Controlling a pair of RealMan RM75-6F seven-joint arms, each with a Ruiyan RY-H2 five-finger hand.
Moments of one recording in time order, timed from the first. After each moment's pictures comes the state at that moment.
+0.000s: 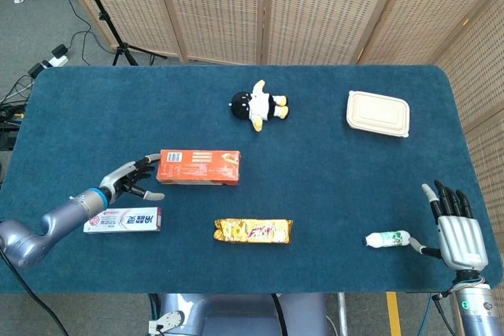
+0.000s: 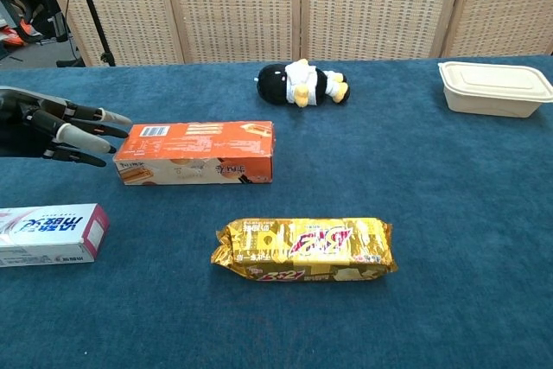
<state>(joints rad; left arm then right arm) -0.86 -1.17 -0.03 -1.44 1.40 0.38 -1.45 0.10 -1.20 0.07 -1.59 -1.40 1.40 -0.16</state>
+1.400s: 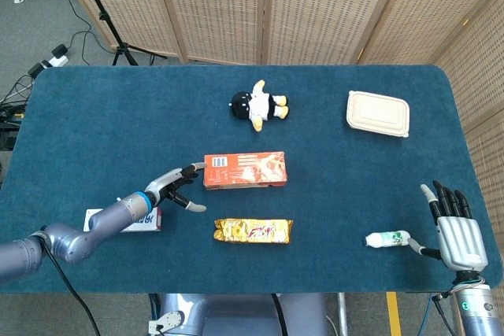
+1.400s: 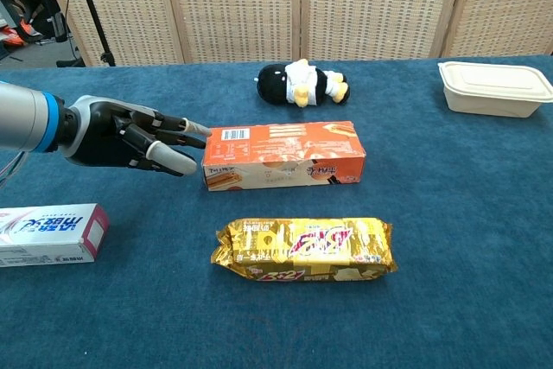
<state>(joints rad) -0.91 -1.31 -0.18 -1.52 1.04 0.31 -0.93 0.10 -1.19 0.07 -1.59 -1.41 1.40 -0.15</state>
